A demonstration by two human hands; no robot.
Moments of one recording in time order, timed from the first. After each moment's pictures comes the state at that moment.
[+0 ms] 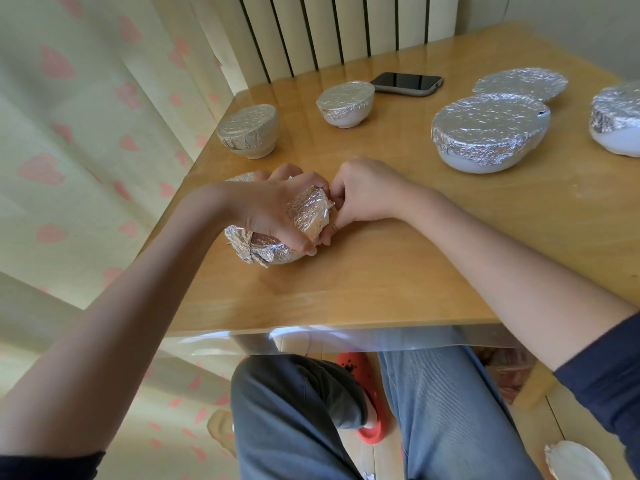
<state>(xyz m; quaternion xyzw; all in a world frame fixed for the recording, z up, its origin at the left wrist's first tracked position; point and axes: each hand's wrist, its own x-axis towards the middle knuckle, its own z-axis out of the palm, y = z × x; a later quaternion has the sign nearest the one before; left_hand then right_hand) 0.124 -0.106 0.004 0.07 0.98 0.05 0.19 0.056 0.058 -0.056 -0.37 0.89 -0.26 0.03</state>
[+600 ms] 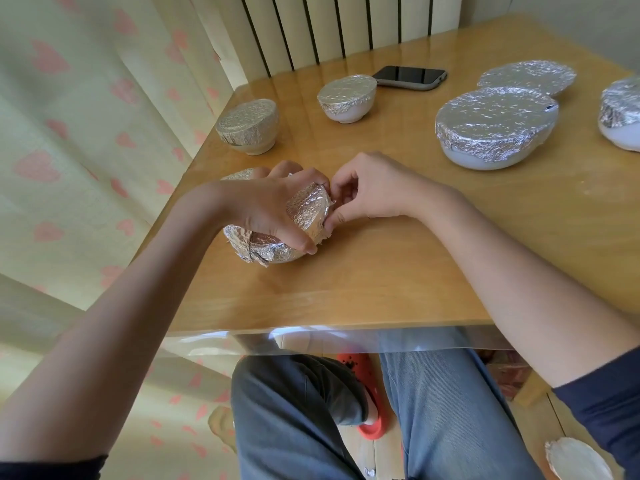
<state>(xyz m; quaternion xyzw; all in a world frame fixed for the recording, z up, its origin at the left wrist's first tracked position) 0.123 -0.108 0.004 0.07 0.98 0.05 0.19 0.057 0.069 -0.055 -0.38 0.84 -0.38 0.08</state>
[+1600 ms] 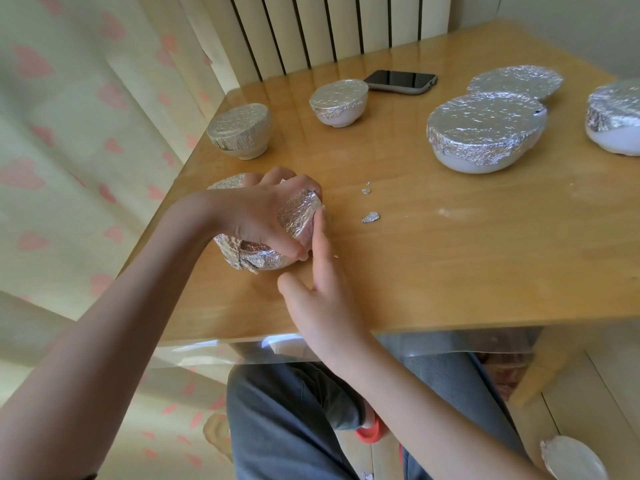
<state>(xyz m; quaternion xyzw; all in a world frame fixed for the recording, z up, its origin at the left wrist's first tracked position) 0.125 -0.109 0.003 0.08 0.97 0.05 0.21 0.204 0.017 -0.082 -0.15 0.69 -0.70 0.10</state>
